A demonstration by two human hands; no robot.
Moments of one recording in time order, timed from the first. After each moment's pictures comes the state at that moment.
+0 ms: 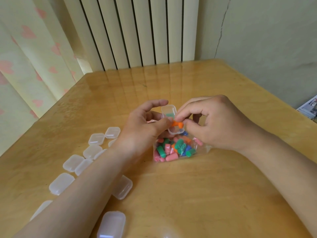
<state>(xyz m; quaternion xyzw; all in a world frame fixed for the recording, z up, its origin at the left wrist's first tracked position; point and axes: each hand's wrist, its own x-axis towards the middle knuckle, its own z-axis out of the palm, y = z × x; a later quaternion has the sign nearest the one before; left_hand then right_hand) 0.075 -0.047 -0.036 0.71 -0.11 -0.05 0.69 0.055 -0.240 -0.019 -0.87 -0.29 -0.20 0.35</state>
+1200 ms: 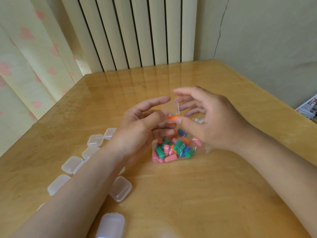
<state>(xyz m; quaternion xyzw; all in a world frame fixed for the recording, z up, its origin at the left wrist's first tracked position) 0.070 -0.044 -0.025 0.59 -0.15 -0.12 0.79 0.056 -0.238 -0.022 -0.86 -0.23 -0.20 0.42</state>
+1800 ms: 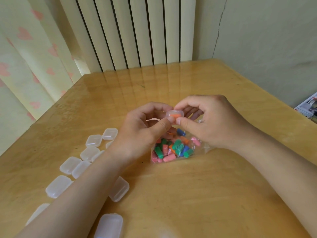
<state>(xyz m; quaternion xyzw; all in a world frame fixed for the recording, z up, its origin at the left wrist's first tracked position) 0.066 -0.048 -0.030 0.71 -0.23 -0.01 0.67 0.056 -0.238 -0.021 -0.87 -0.22 -0.18 0.40</state>
